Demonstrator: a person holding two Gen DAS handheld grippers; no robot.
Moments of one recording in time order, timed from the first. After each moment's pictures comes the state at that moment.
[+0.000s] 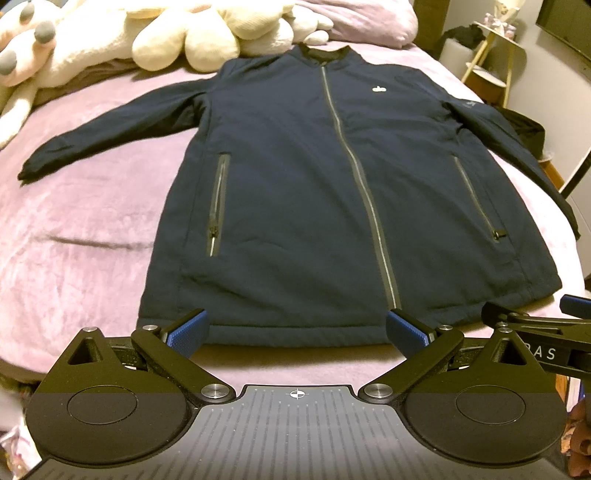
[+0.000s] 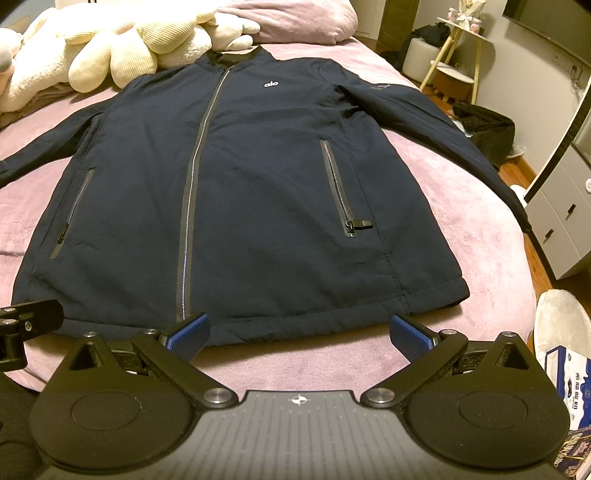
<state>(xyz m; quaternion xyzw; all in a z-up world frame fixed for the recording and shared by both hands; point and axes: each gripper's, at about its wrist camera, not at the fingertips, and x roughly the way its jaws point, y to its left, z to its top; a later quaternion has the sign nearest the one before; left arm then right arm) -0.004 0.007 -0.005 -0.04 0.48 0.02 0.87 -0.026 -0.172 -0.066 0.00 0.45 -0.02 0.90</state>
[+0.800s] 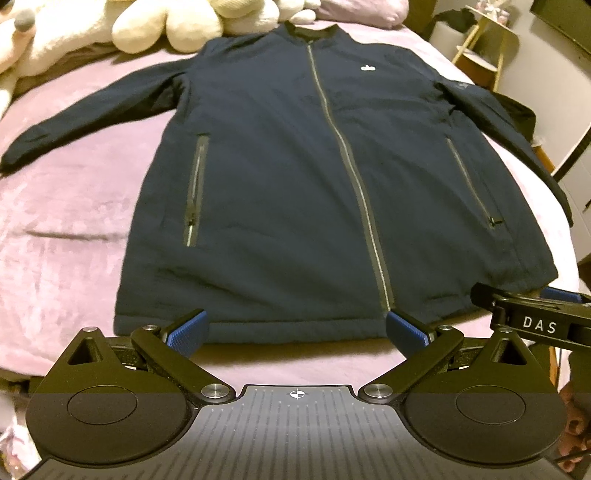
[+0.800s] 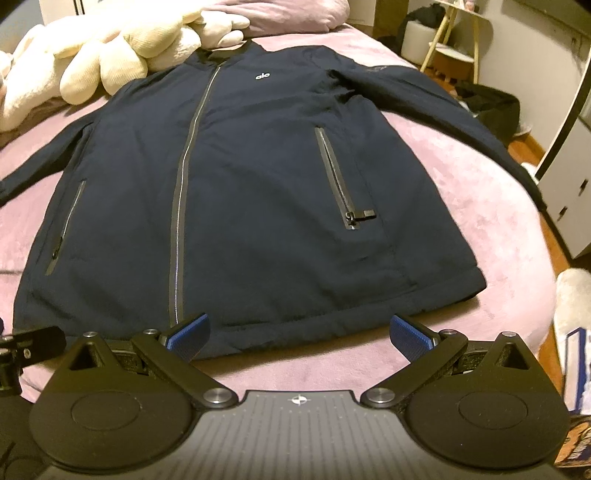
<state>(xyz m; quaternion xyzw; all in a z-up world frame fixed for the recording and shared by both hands) 0.017 0.005 -0.019 -0.05 0.51 -0.01 0.86 -0.008 -0.191 -0.083 0.05 0.46 -0.01 0.89</state>
